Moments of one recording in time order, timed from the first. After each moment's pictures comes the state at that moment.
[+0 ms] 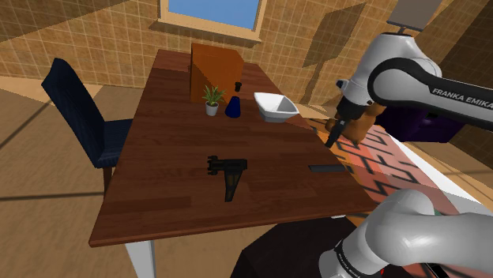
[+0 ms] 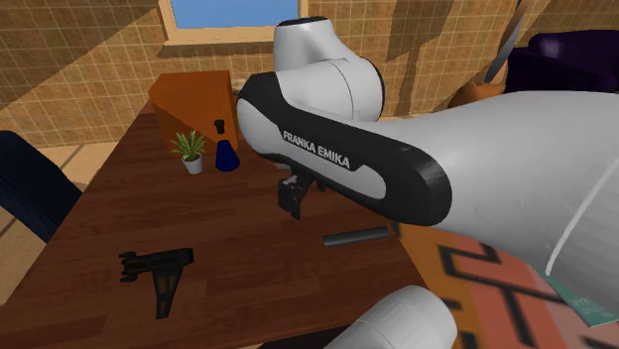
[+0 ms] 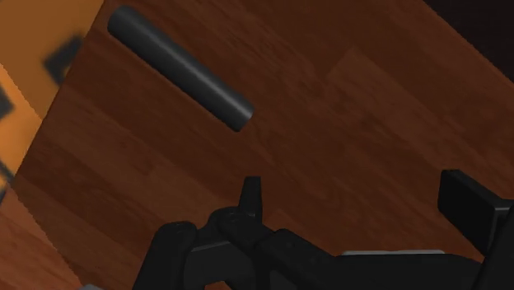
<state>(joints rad) 0.00 -0.92 -0.17 -2.59 -0.19 1.71 -0.38</state>
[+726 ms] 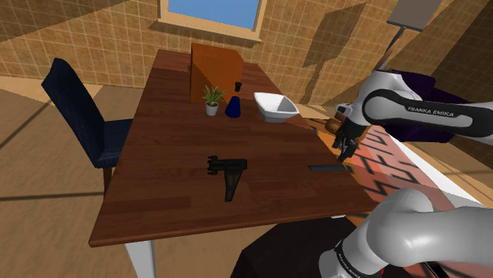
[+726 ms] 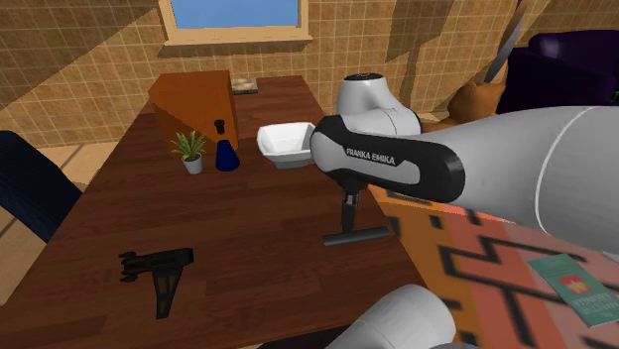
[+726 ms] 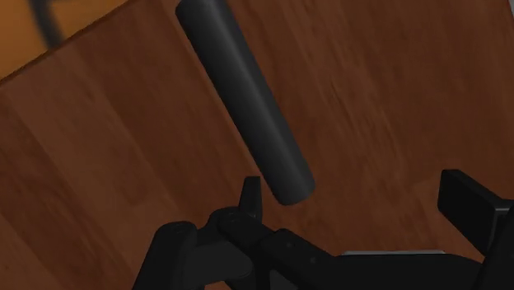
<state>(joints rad) 0.03 -0.82 -0.57 -2.68 -0.44 1.89 -0.97</state>
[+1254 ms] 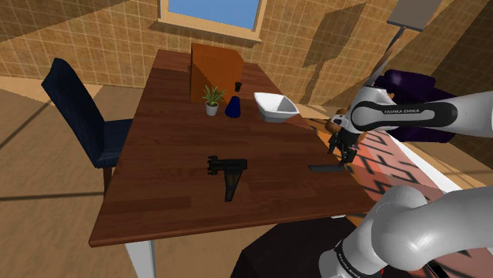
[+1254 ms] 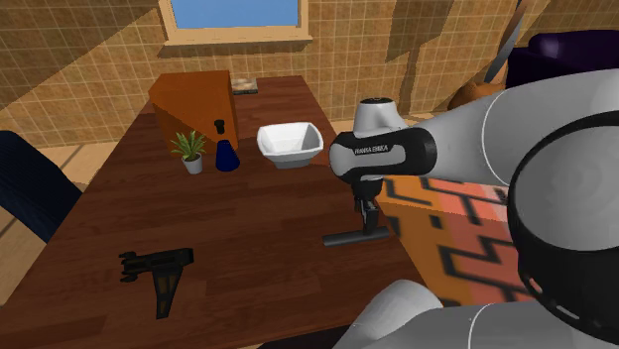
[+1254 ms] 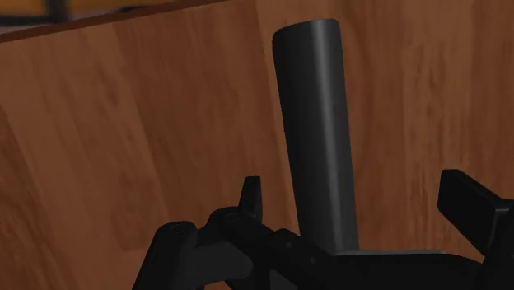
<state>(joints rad) 0.17 -0.57 -0.89 -2.60 -0.52 2.08 -1.37</state>
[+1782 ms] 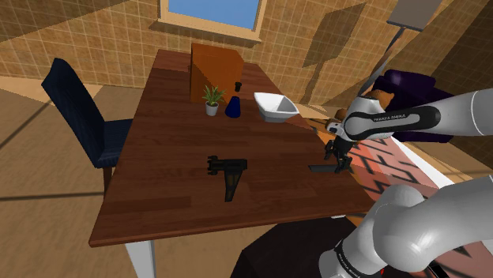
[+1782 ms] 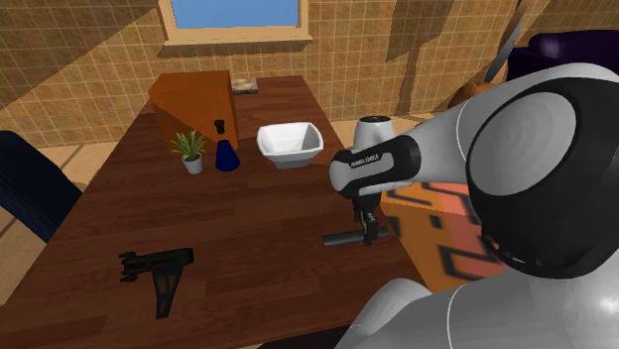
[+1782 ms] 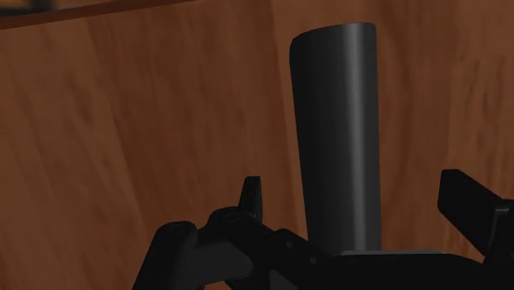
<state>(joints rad) 0.23 -0.46 -1.00 -2.64 -0.52 2.22 -1.43</state>
